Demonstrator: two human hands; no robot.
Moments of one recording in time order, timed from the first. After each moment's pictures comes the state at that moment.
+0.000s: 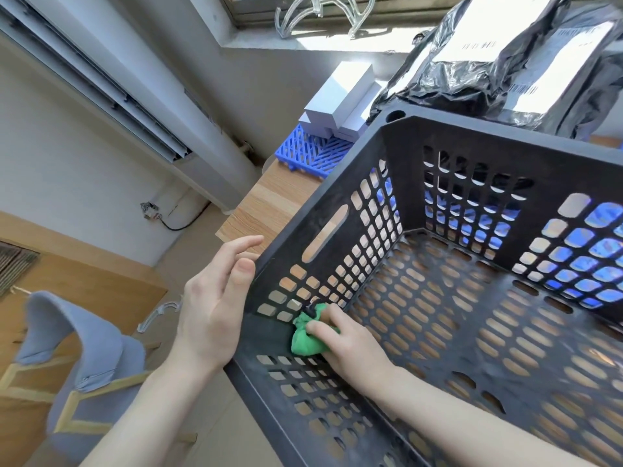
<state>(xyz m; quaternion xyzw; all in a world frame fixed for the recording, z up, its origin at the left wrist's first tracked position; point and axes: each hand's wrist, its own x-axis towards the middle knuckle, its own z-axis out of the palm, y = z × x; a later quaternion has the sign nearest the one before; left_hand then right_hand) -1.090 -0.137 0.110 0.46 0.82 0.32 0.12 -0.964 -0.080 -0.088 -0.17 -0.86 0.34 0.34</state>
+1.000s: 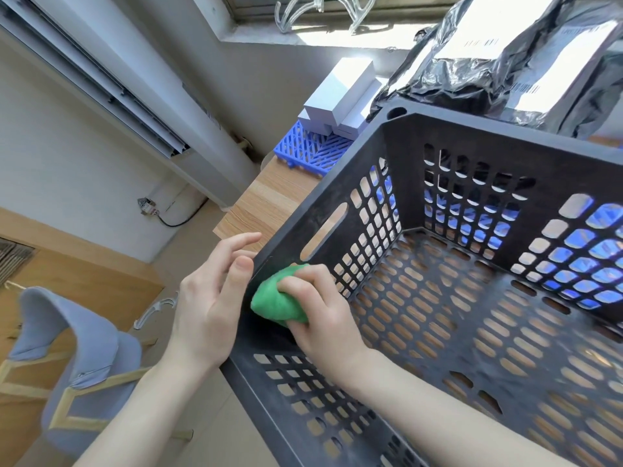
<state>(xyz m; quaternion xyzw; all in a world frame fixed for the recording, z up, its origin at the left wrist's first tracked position) -1.089 -0.137 0.111 0.46 0.82 0.32 0.11 -0.988 -0.072 -0.011 -0.17 -0.74 0.40 0.51</state>
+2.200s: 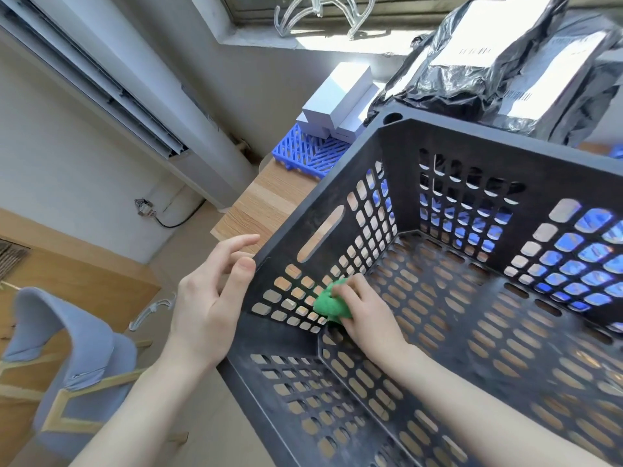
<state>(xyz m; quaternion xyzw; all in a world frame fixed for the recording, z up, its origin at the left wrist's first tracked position) -1.085 -0.137 0.113 0.45 0.83 0.32 0.12 -0.955 -0.036 -0.103 -0.28 -0.85 0.35 0.29</state>
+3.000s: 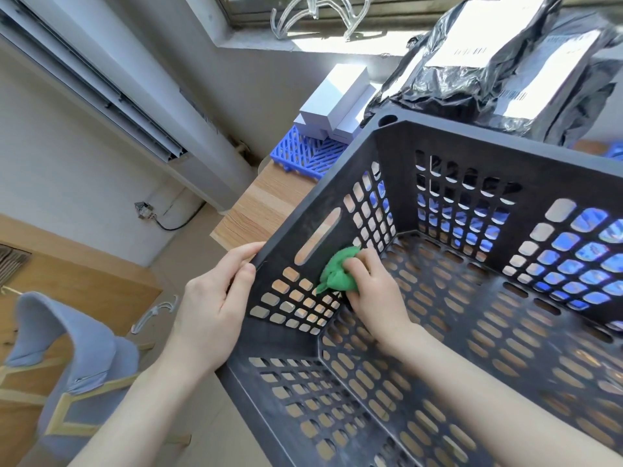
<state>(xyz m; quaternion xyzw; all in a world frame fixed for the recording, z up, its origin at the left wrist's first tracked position) -1.088 -0.135 0.110 0.46 0.85 0.24 0.12 -0.958 -0.007 -0.082 -0.31 -0.82 0.31 0.37</state>
